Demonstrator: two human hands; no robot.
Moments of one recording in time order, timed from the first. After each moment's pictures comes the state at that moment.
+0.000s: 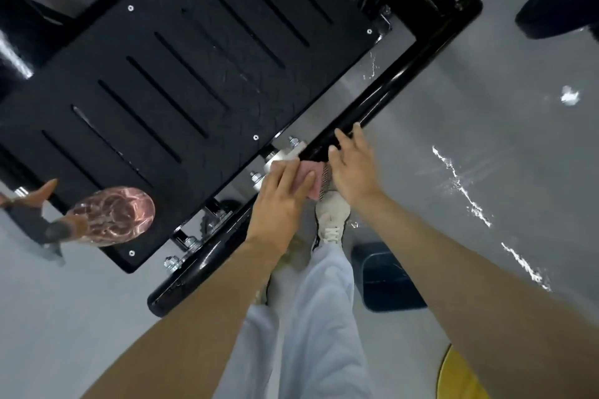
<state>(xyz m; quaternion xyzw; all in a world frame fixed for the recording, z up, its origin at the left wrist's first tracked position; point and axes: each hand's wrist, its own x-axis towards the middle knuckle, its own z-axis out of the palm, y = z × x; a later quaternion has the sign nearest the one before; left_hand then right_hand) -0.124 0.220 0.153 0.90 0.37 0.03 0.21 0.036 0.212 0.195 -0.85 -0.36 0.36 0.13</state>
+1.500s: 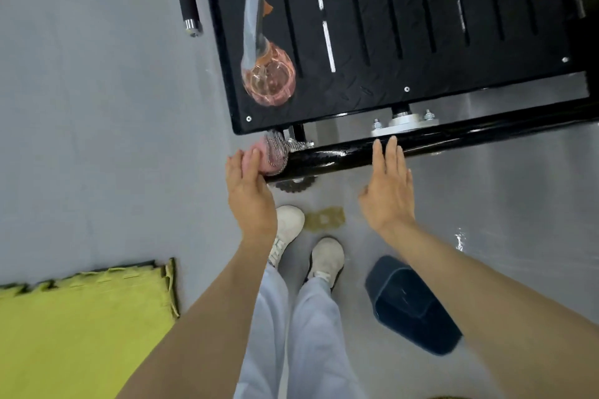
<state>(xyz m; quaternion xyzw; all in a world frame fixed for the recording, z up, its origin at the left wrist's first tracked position) -0.286 0.109 0.142 0.44 0.82 0.33 0.18 -0.094 0.150 0.196 -0.71 -0.63 0.28 -0.14</state>
